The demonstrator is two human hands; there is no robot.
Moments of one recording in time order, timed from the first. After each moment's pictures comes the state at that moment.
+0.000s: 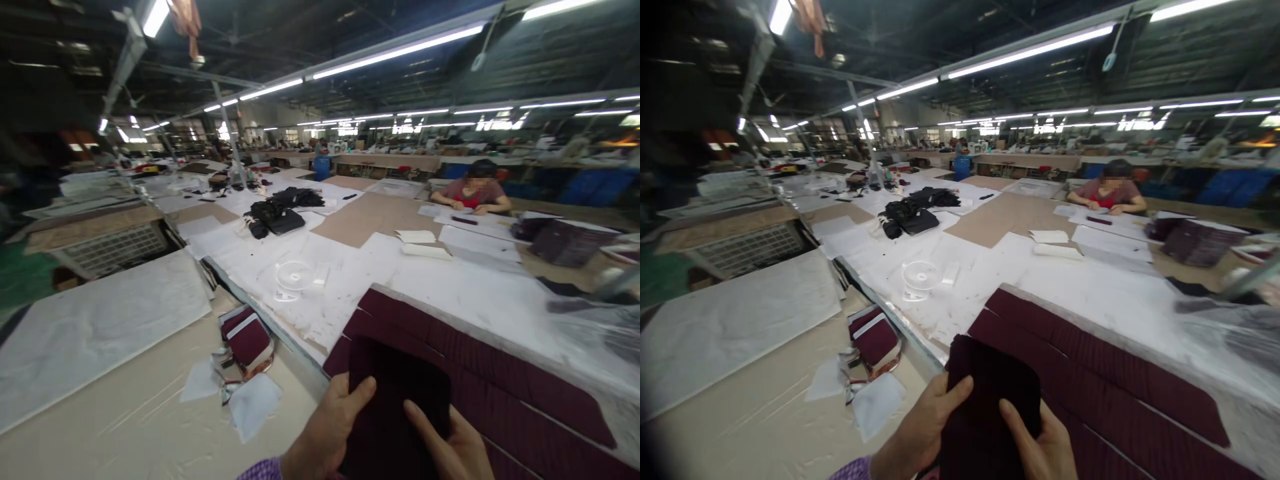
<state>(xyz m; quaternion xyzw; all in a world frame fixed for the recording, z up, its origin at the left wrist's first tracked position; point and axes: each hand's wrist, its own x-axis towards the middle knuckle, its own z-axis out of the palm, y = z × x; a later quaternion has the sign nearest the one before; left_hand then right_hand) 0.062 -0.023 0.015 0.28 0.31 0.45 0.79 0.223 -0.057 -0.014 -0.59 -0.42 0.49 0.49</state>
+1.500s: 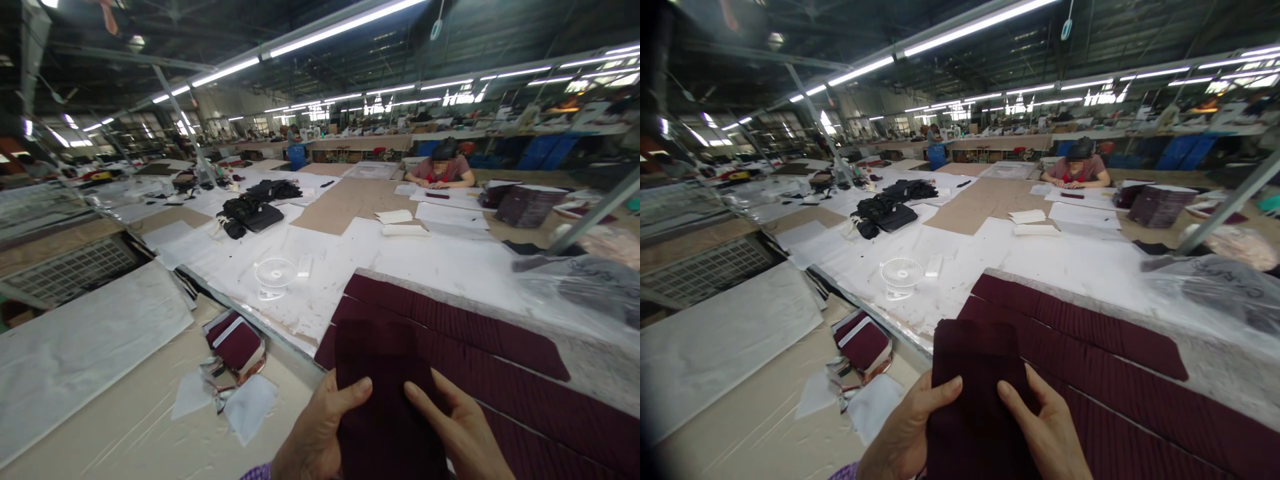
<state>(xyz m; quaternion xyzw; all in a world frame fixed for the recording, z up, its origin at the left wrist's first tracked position) 0.068 -0.027 0.033 0.18 0.26 0.39 0.87 0.234 -0.058 0.006 -0.57 -0.32 0.54 0.53</state>
